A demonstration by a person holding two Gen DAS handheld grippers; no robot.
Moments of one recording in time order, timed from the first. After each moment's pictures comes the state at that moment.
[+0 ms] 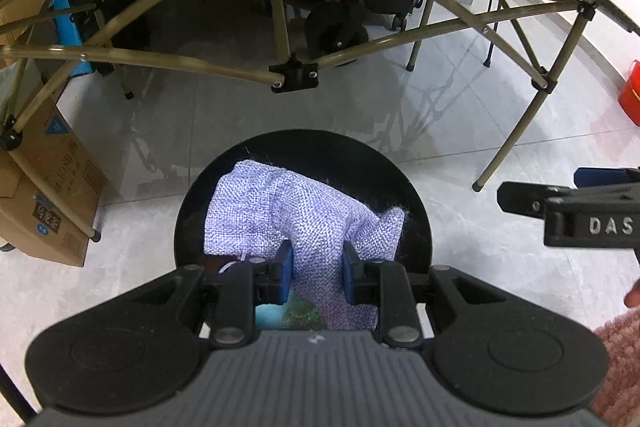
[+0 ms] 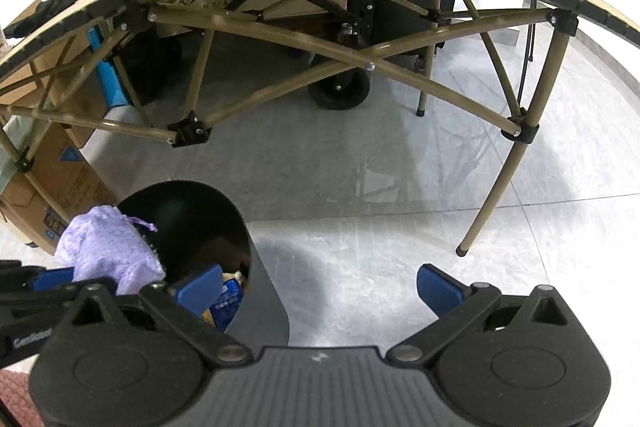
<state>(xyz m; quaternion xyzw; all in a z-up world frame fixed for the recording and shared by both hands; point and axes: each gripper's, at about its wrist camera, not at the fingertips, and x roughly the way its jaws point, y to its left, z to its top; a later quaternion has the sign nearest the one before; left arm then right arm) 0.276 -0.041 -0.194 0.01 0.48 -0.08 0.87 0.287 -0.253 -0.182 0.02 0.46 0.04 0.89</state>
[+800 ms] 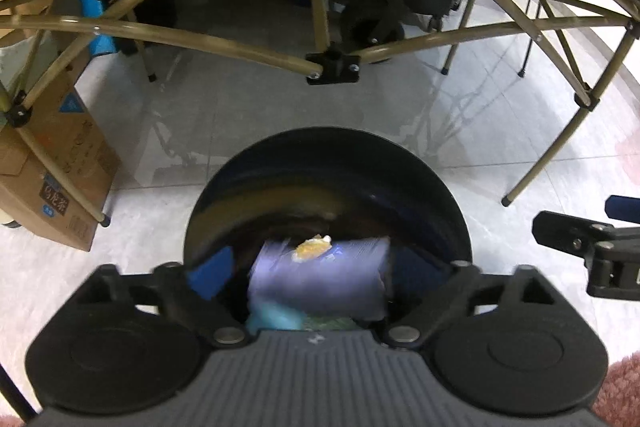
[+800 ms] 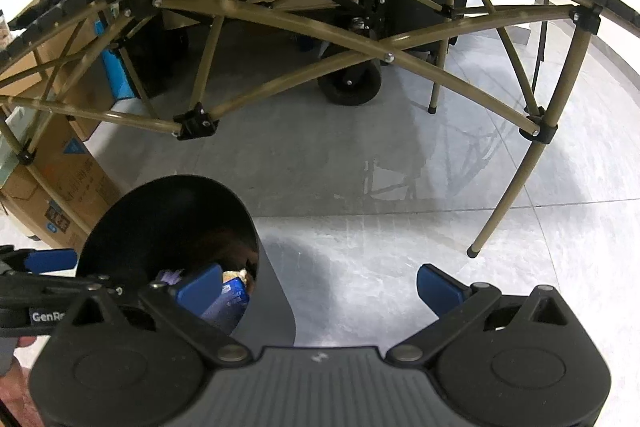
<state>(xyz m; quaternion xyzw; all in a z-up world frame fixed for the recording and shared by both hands) 0.296 -0.034 -0.212 0.00 0.49 -0.03 0.87 0.294 -0.247 -0.191 0.02 0.46 0.05 0.88</state>
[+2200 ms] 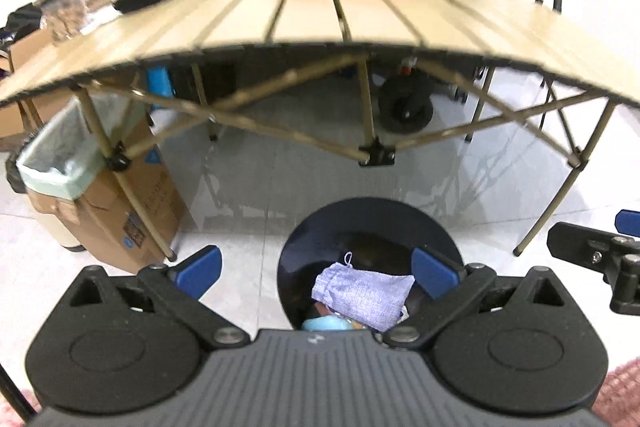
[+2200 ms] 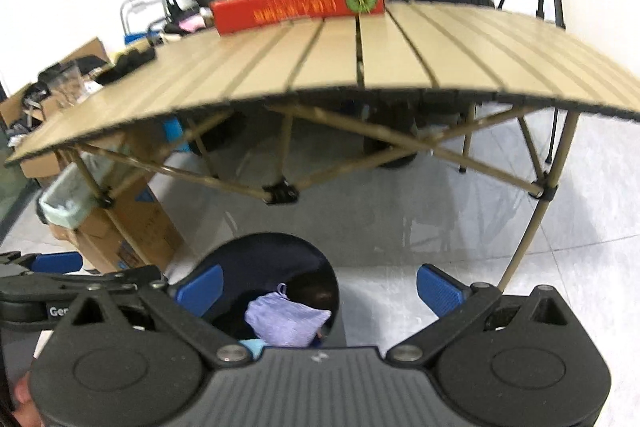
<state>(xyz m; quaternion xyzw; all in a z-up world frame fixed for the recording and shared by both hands) 0.222 -0.004 -0.104 0.00 0.40 0.03 0.92 0.226 -0.228 -0.092 0.04 0.38 0.11 0.92</state>
